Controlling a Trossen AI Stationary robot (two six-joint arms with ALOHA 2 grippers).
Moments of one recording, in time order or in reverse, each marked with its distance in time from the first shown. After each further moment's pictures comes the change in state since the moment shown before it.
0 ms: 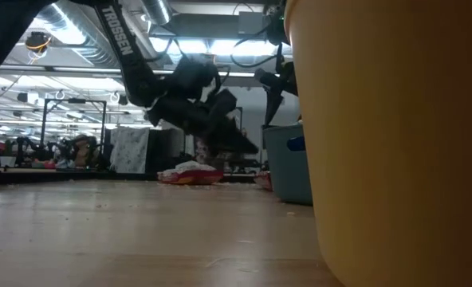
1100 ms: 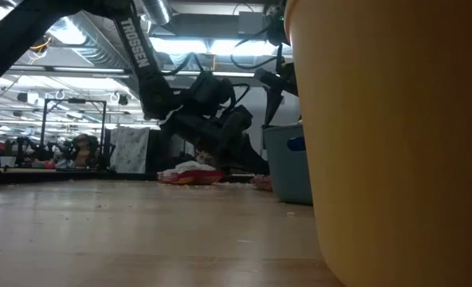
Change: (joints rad) left arm -0.046 0.167 0.100 -0.069 0.033 -0.008; right arm 0.000 0.000 0.000 -0.009 -0.035 0.025
